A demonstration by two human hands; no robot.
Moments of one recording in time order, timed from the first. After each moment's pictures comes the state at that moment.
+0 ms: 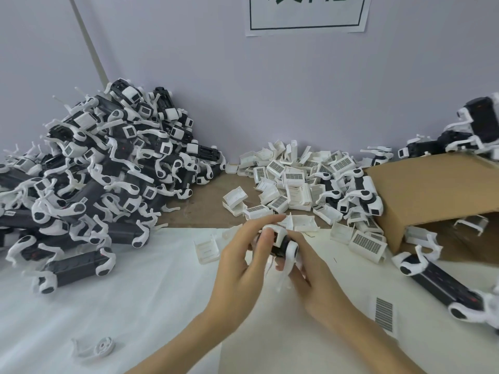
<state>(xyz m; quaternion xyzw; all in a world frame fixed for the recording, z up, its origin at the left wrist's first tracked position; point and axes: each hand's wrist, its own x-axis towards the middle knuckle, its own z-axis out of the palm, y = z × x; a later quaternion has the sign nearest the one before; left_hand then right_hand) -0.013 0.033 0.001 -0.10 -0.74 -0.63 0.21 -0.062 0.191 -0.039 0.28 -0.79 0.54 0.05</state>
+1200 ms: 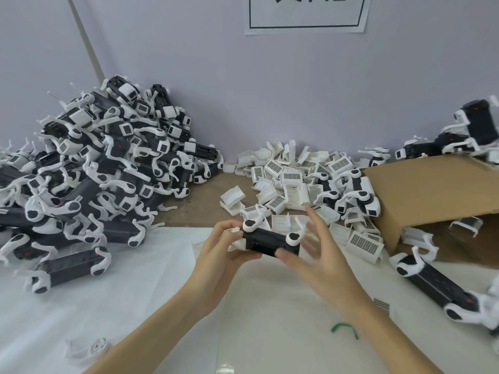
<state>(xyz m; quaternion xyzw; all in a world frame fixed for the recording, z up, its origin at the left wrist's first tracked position) -0.055 -0.012 -0.029 0.00 -0.53 -0.85 0.02 -0.076 0.204 -0.024 0.14 -0.78 0.61 0.02</state>
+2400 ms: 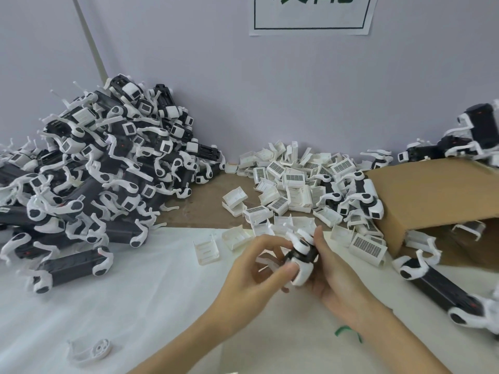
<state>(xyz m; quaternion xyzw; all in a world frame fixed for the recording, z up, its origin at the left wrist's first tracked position) -0.016 0.030 -0.017 -0.16 -0.68 -0.71 0.08 -0.078 0.195 -0.020 -0.01 -0.58 0.80 -0.16</state>
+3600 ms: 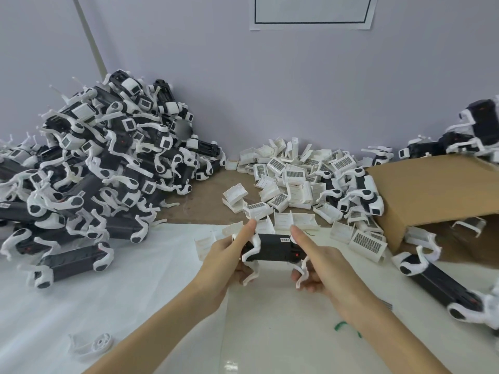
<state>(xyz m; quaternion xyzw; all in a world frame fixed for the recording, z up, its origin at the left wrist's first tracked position) -0.041 -0.004 -0.010 0.08 -0.66 -0.75 -0.06 -0.065 0.197 -0.009 -0.01 -0.76 0.64 -0.14</state>
